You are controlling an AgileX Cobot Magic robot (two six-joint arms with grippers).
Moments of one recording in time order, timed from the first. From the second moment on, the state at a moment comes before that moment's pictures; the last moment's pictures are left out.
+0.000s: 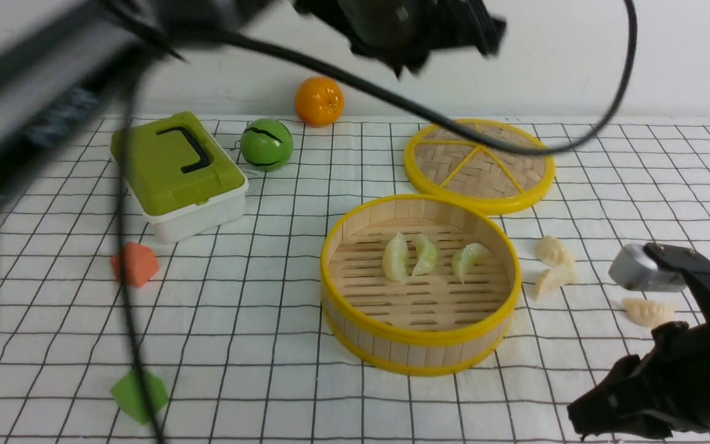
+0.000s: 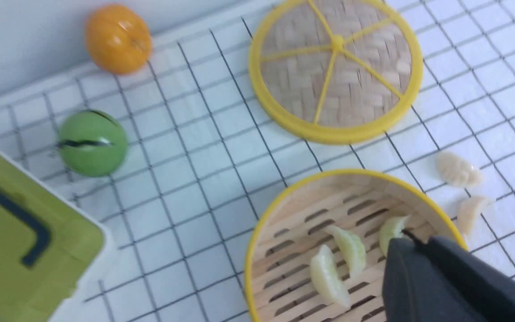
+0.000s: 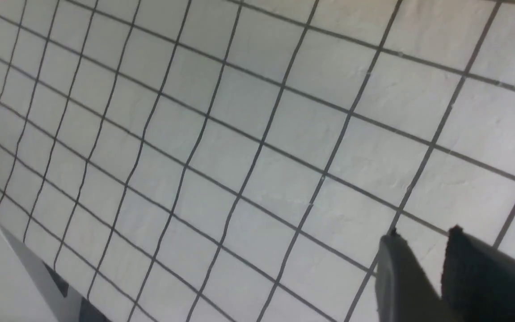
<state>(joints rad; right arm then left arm) 0.11 1.28 -0.71 0.80 0.87 -0.62 -0.74 1.90 -2.36 0.32 1.23 -0.29</state>
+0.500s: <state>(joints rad) 0.11 1.33 -0.98 0.41 0.85 -0.35 -0.74 1.24 -1.68 0.35 1.24 -0.32</state>
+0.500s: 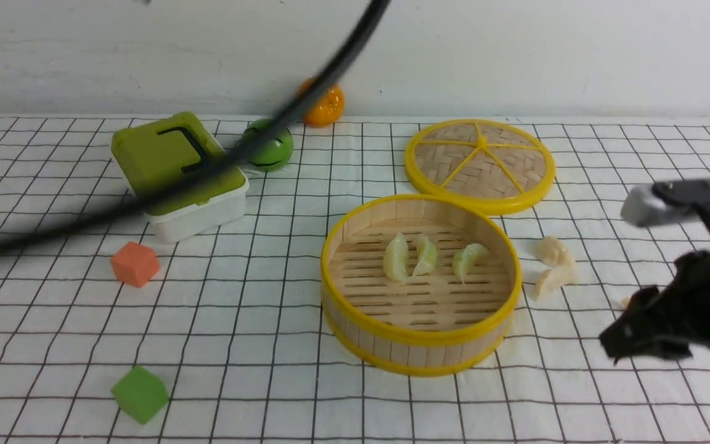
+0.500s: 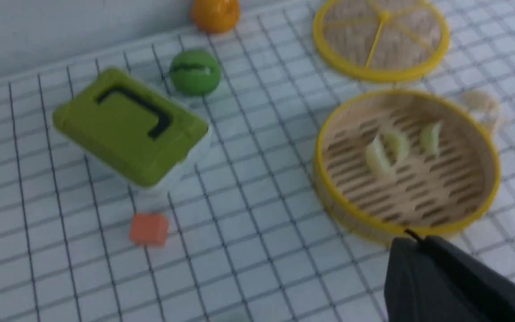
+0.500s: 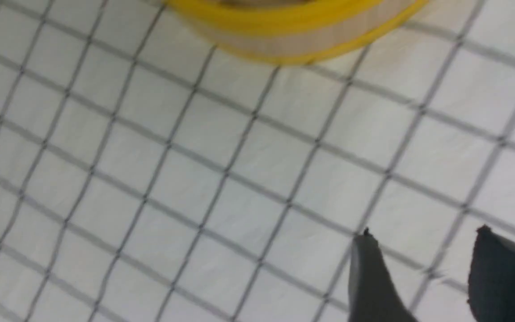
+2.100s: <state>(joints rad) 0.08 2.22 -1.78 0.18 0.89 -0.17 -0.74 0.18 -0.30 0.88 0.84 -0.83</state>
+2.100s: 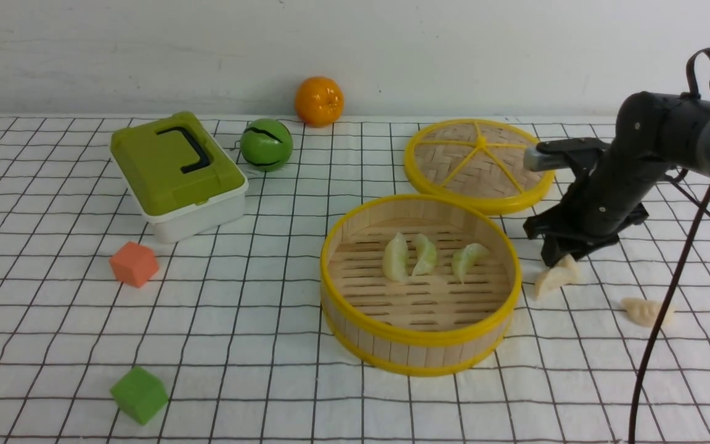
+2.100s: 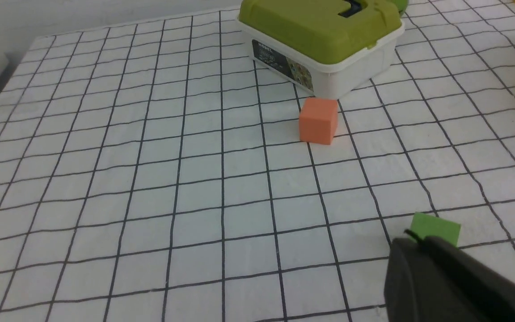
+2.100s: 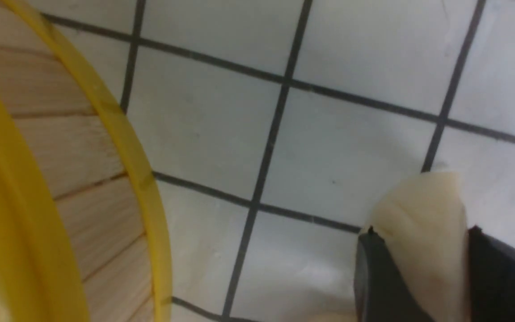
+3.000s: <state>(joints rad) 0.48 2.04 -1.69 0.40 0.90 0.02 -0.74 0.28 -0.33 0.71 0.66 -0.85</state>
